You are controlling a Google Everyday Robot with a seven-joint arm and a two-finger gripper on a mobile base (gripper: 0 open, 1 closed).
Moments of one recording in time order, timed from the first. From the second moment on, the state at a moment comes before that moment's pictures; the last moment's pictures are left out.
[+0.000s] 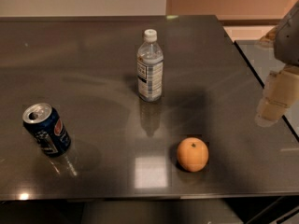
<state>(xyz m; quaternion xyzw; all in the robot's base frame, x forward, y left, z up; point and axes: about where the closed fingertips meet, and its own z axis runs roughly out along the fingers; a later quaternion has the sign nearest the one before) 0.438 -0.217 0.976 -0.60 0.78 -0.03 0.16</state>
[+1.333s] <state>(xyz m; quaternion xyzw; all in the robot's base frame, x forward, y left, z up) 0.485 -0.190 0.983 -0.56 0.80 0.02 0.23</state>
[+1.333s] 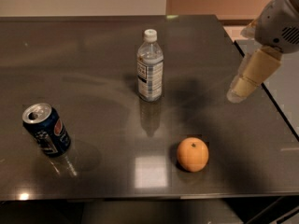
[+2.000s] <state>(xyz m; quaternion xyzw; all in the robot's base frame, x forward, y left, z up) 0.545 -0.127 0.976 -0.54 0.78 0.08 0.30</state>
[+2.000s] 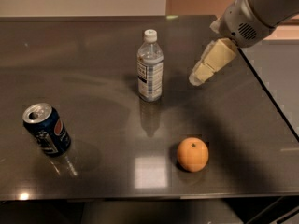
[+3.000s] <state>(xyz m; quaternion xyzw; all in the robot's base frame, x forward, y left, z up) 0.586 -0.035 0.965 -0.55 0.74 0.16 0.36</state>
